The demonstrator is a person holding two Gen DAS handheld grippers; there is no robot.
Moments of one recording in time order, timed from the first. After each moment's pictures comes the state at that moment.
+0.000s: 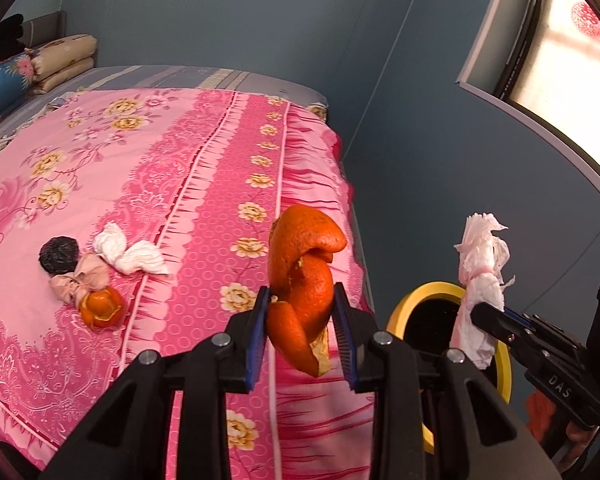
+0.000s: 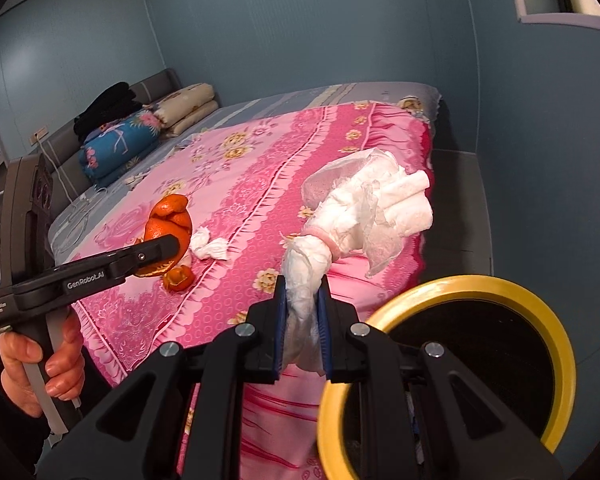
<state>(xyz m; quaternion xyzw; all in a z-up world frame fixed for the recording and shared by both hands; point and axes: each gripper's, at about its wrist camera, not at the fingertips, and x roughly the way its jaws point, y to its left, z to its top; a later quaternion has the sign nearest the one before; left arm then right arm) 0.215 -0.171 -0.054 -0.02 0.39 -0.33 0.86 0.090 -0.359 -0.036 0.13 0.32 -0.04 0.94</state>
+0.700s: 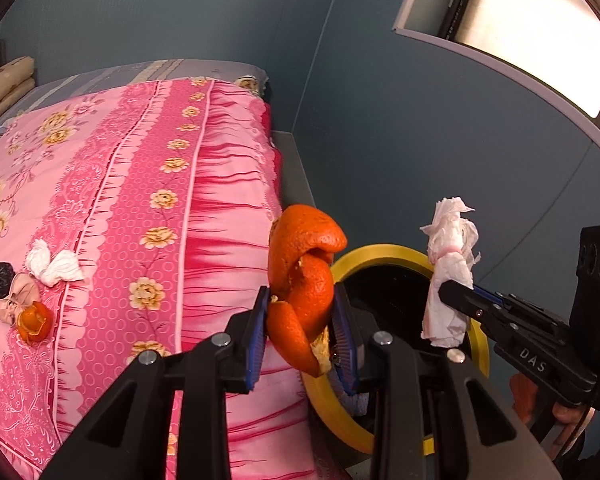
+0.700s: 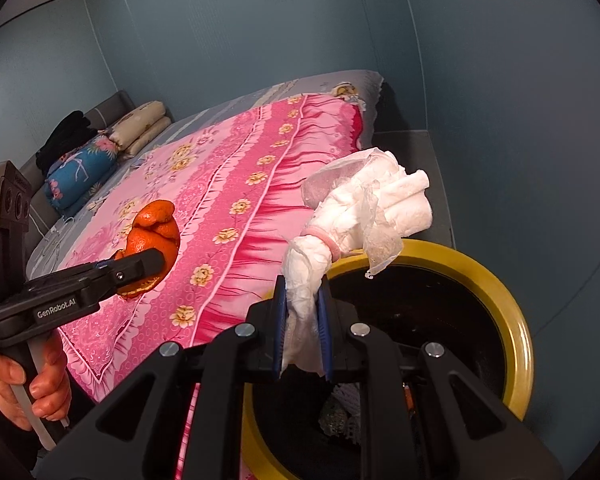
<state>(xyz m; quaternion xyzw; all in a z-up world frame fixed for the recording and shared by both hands) 0.175 -0.268 -0.067 0.05 0.41 -0.41 0.82 0.040 -0.437 -0.066 0.19 0.33 -0.12 0.92</state>
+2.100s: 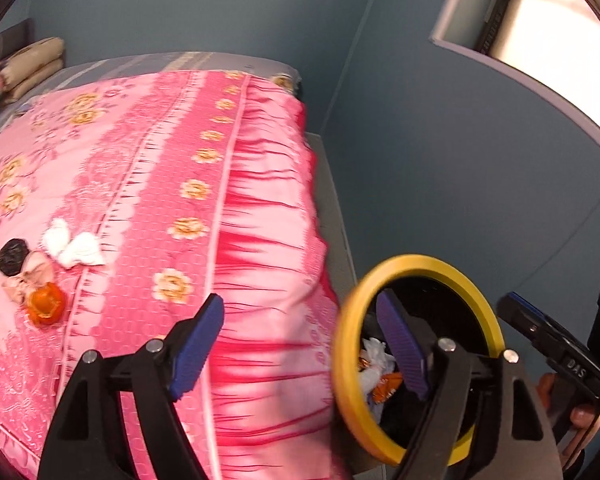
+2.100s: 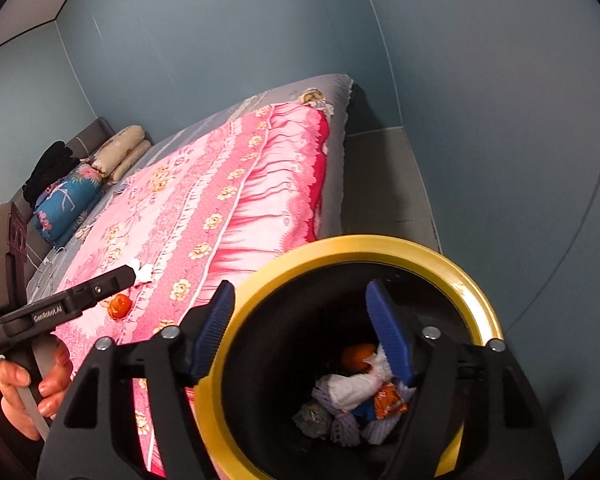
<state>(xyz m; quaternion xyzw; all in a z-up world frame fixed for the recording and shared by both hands) 0.202 -0.242 -0.077 0.01 0.42 -0.35 0.84 0.025 -0.466 -0.075 0.22 0.30 -0.14 0.92</state>
